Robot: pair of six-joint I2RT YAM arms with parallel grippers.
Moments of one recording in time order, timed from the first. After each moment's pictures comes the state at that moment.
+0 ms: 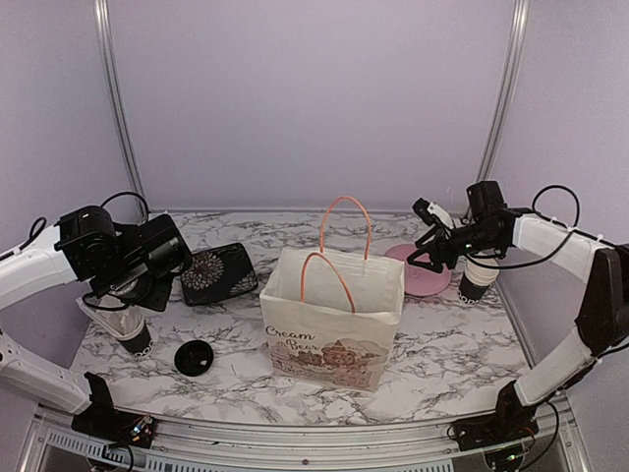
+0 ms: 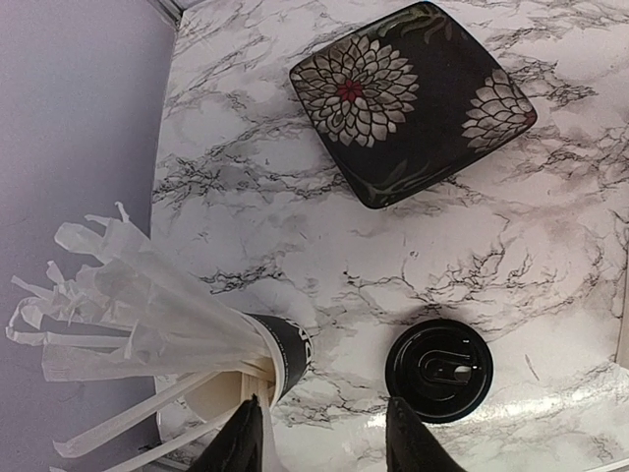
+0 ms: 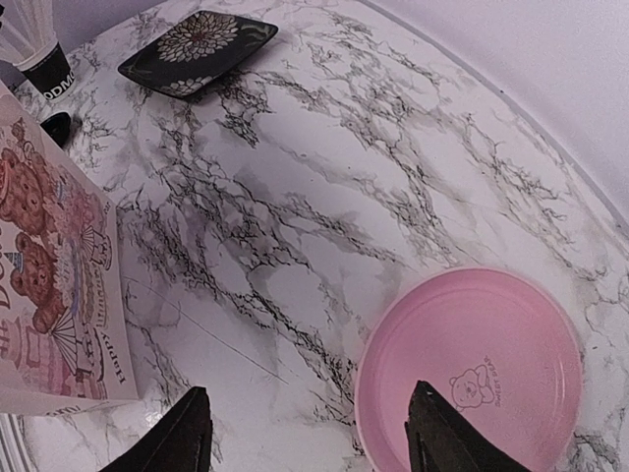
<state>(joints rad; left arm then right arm) -0.94 1.21 1.21 -1.37 -0.62 -0.73 0.16 1.48 1.13 -0.53 -0.70 -0.60</state>
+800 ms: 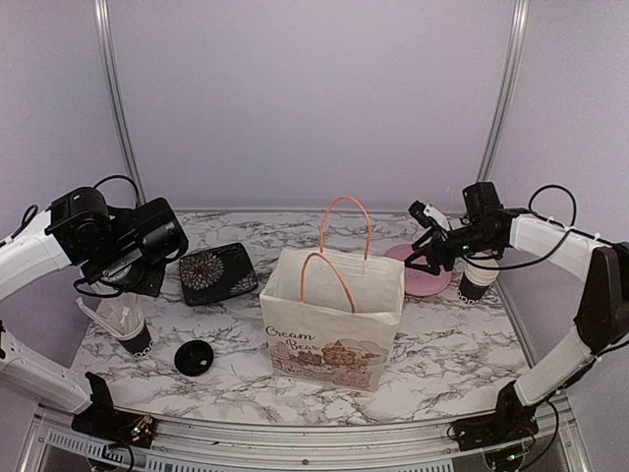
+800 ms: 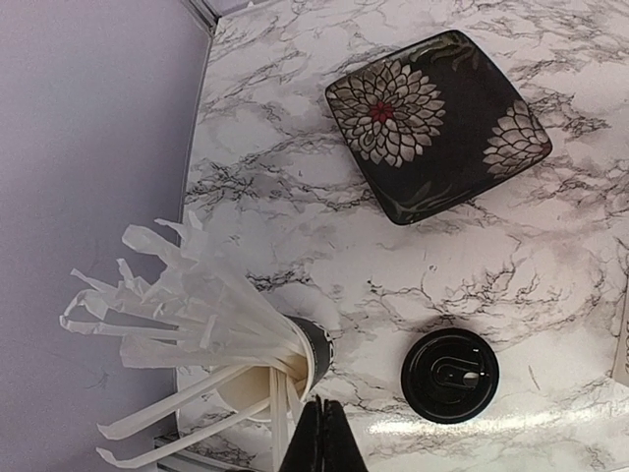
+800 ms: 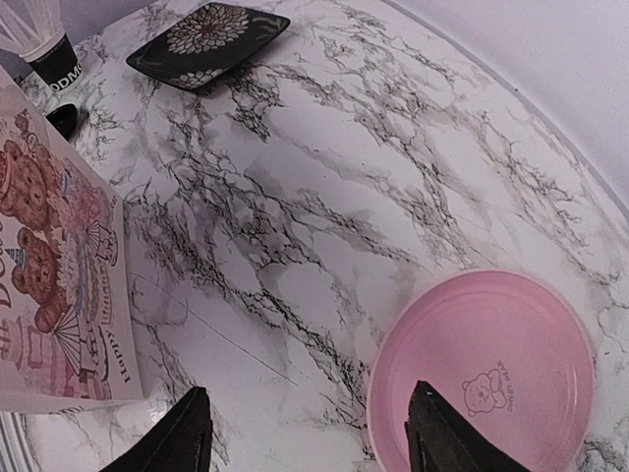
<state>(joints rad) -0.94 1.24 1.34 -1.49 -0.67 -0.79 0.18 1.50 1.13 -0.54 -0.70 -0.61</state>
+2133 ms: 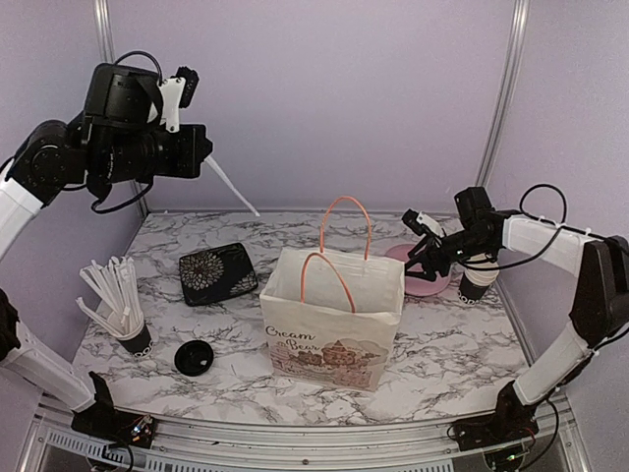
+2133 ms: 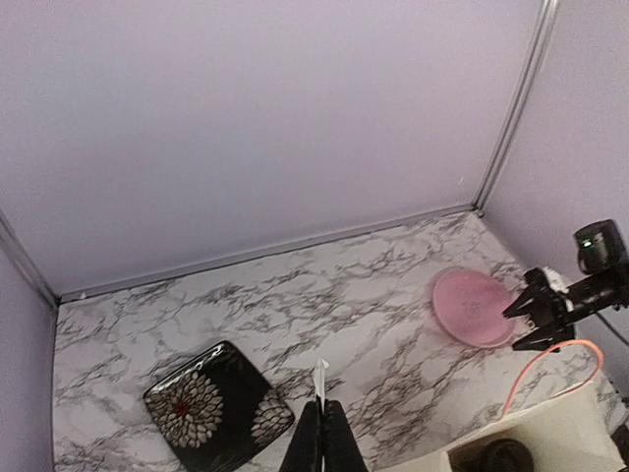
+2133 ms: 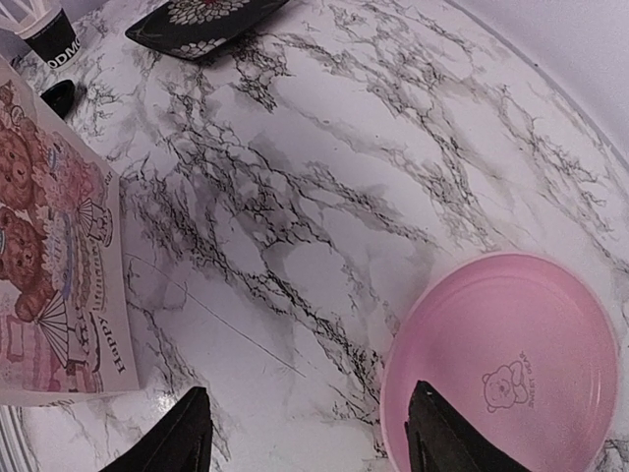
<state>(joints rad) -0.94 1.41 1.90 -0.95 -0.53 -0.31 0.20 1.54 1.13 -0.56 -0.67 -0.63</state>
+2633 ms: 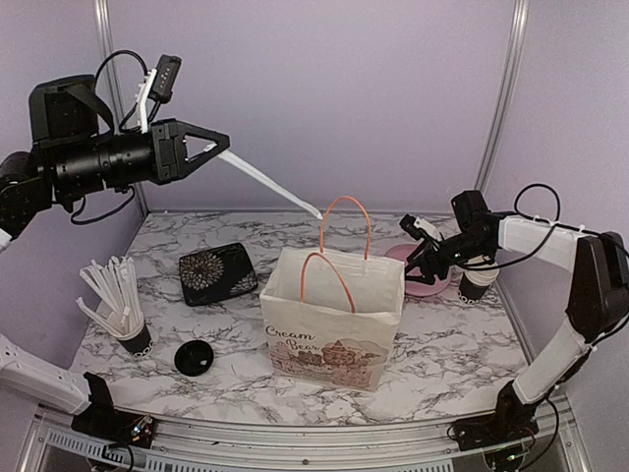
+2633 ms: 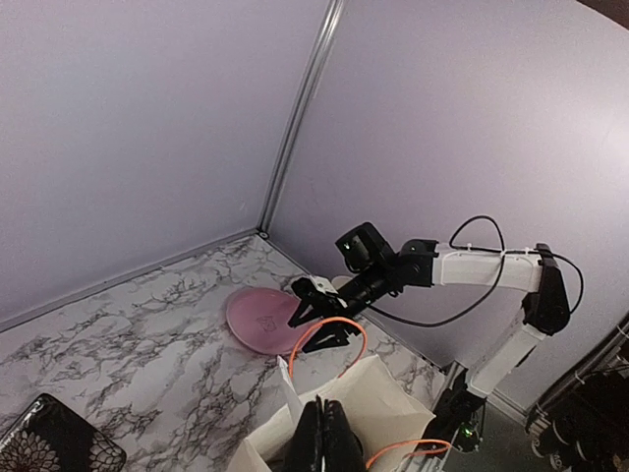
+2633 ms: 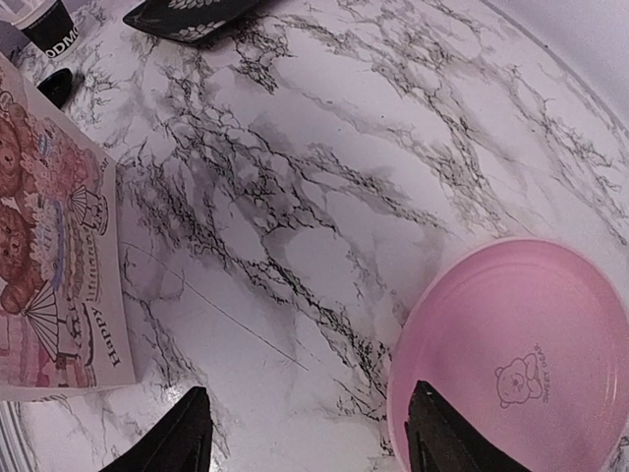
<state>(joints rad) -0.94 1.18 1.66 -0.59 0.01 -0.34 0.20 1.58 1.13 -0.57 -0.66 -0.64</state>
